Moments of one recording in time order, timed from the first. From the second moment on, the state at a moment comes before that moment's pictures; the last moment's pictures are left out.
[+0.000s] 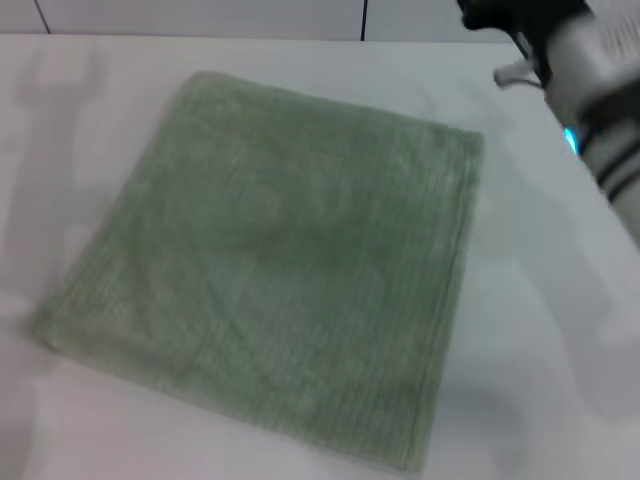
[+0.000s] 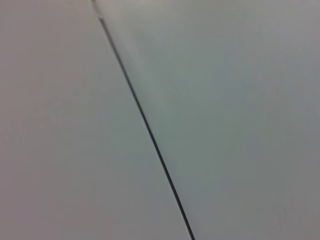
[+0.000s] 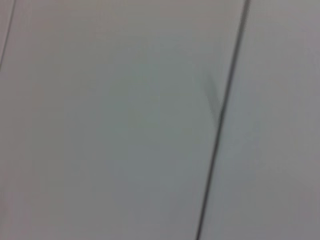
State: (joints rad) left arm -0.32 -2.07 -1.63 -0.84 2.75 0.94 0.46; right arm 0.29 2.08 1.09 1.13 -2.48 -0.51 -0.50
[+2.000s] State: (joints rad) left arm -0.40 -2.08 -1.46 -0.35 2.73 1.09 0.06; right arm 0.39 2.08 0.61 0.31 -2.18 -1.68 0.10
